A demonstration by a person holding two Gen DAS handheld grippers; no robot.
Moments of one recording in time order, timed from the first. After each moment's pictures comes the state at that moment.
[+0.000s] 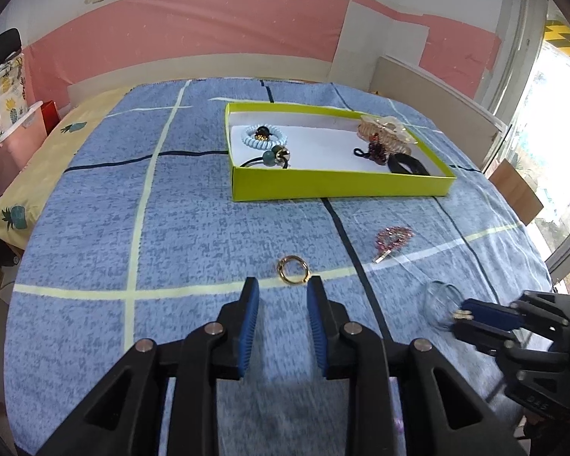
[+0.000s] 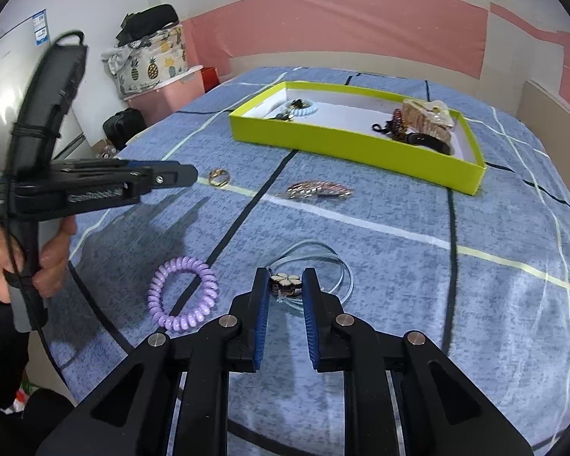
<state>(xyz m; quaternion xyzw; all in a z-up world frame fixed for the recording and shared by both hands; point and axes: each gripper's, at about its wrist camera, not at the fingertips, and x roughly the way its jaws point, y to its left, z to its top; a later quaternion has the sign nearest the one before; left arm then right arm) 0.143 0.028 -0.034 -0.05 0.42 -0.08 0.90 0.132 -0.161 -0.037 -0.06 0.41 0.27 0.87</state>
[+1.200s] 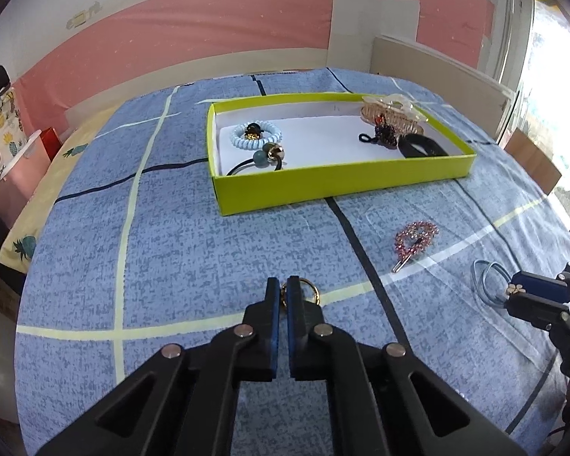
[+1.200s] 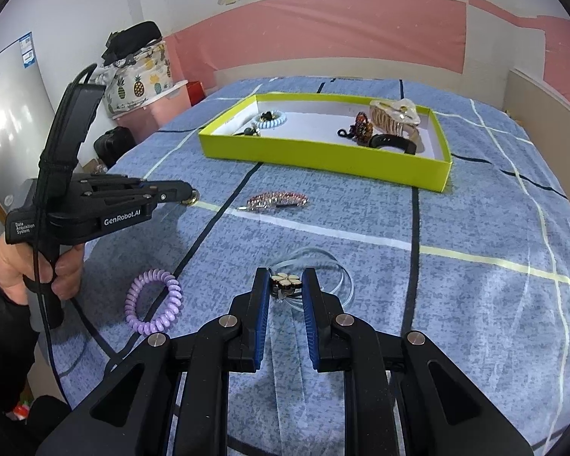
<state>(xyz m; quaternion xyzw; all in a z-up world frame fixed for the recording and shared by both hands) 0.164 0.009 -0.044 0.01 0.42 -0.07 0.91 0.135 -0.184 -0.029 -0.04 0.40 0.25 0.88</state>
